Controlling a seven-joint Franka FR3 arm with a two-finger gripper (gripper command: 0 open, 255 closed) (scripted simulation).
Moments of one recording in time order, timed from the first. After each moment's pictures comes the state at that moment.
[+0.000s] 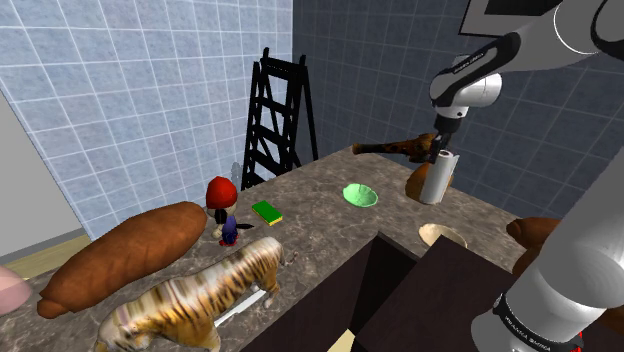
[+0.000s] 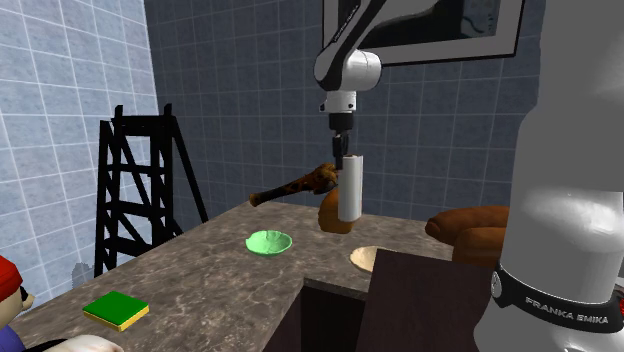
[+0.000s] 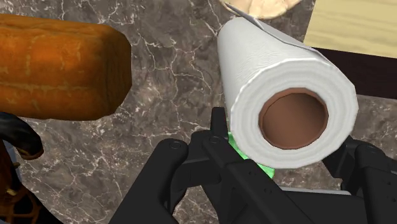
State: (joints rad) arm -0.22 0.02 -0.52 -2.21 -0.02 2.23 -0.79
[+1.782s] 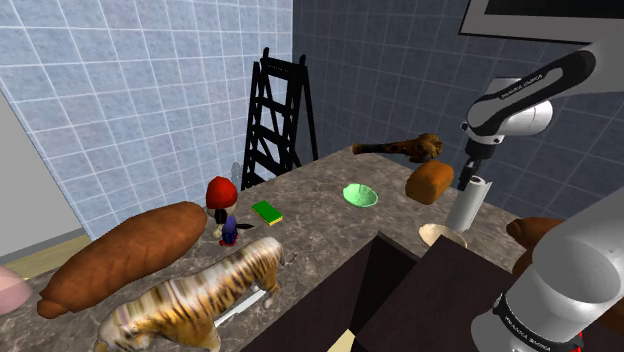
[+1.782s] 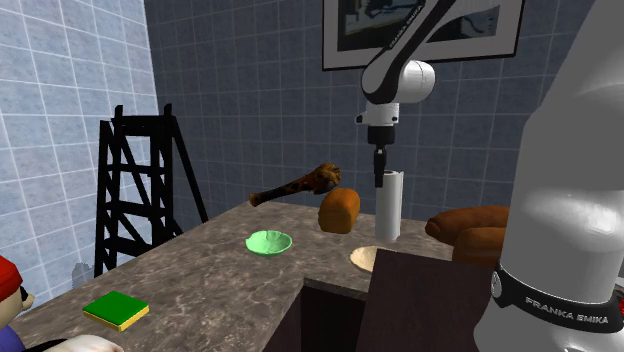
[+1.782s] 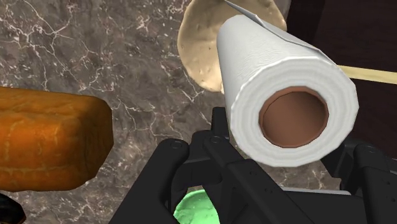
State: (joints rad) arm -0.32 -0.27 -0.58 -2.59 -0.24 2.35 -0.78
